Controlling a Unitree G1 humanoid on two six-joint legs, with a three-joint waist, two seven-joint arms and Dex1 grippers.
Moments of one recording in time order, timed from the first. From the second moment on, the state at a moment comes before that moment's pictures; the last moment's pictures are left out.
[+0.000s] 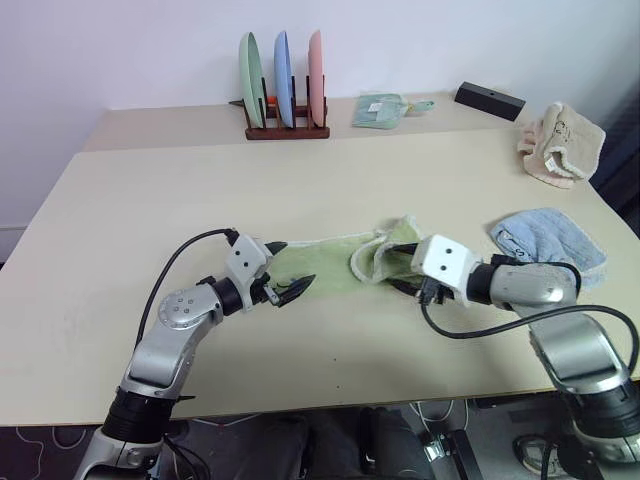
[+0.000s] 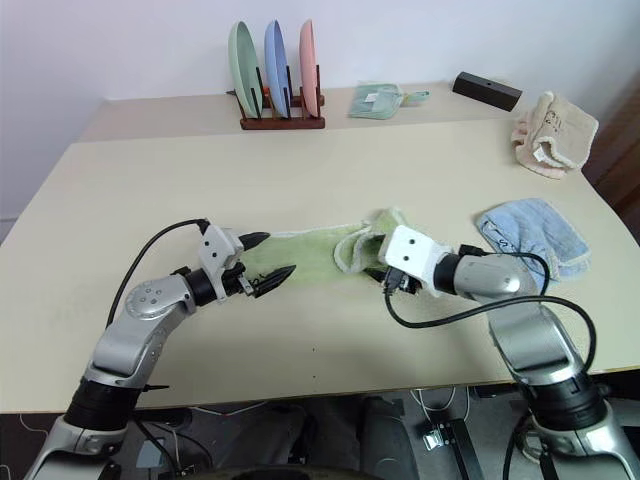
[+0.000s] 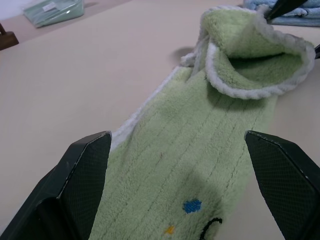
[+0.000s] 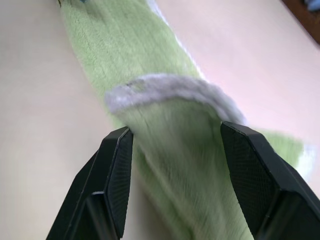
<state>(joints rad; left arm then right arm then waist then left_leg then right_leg) -0.21 0.43 -0.10 -0.20 -0.25 0.29 -0.69 -0.23 -0.71 0.01 -0.42 0.10 0.53 0.89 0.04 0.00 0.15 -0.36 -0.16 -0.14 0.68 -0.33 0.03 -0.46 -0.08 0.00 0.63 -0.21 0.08</state>
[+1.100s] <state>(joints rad) -0.19 0.43 -0.06 -0.21 -0.25 0.30 -0.67 -0.48 -0.55 0.22 -0.18 0.05 0.43 0.73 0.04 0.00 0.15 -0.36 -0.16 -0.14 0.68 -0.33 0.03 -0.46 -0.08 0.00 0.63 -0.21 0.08</state>
